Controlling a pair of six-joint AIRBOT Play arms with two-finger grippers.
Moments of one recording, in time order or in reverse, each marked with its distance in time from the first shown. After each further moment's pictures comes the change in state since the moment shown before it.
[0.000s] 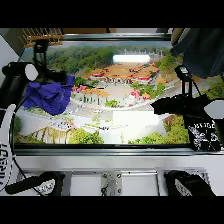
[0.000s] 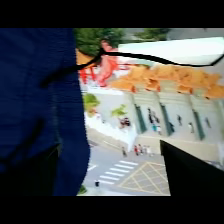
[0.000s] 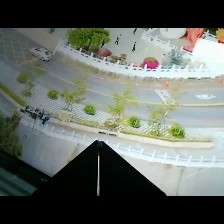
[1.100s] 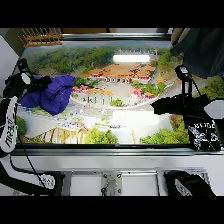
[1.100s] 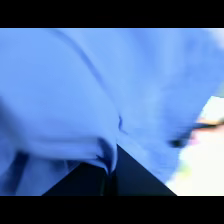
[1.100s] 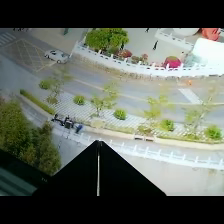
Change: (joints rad) left arm 0.227 -0.257 0.020 -0.138 0.241 -0.150; right arm 0.000 -0.001 0.000 0.003 0.000 0.003
